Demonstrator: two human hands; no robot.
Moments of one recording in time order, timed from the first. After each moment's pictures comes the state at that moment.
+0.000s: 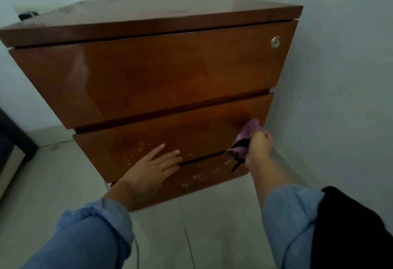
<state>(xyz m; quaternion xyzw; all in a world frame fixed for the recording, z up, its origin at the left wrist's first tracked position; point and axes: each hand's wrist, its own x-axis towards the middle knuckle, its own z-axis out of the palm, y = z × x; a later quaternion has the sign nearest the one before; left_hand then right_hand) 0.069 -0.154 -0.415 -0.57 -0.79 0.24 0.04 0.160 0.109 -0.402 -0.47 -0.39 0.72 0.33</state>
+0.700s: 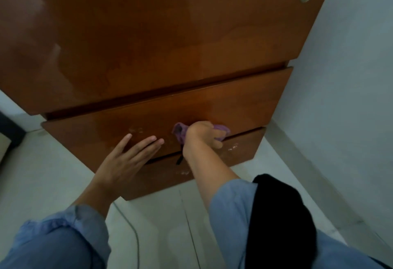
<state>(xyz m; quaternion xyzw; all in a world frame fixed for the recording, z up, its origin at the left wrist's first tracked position) 0.014 -0.199 -0.479 -0.53 -0.74 0.29 0.30 0.058 0.004 -0.433 -0.60 -0.38 0.67 0.20</state>
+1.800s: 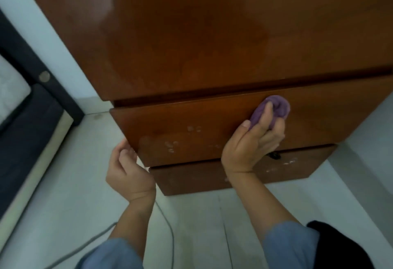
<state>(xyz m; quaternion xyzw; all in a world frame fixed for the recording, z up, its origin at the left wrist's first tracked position) 0.045 -0.204 -0.466 0.13 -0.64 -0.70 0.31 0.054 -0.027 -0.477 -0.28 -0.73 0.20 0.60</state>
